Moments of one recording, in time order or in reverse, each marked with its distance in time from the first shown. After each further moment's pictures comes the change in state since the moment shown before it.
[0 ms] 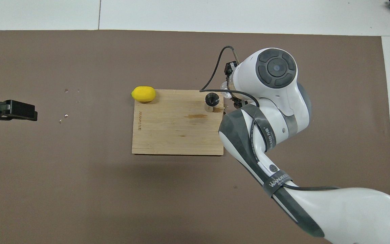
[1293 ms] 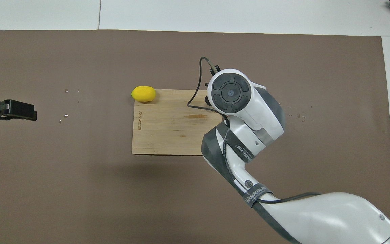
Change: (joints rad) left arm 0.001 0.000 0.002 0.000 0.000 0.000 -0.001; right arm 0.083 0.025 0.000 0.004 -0.268 0.007 0.020
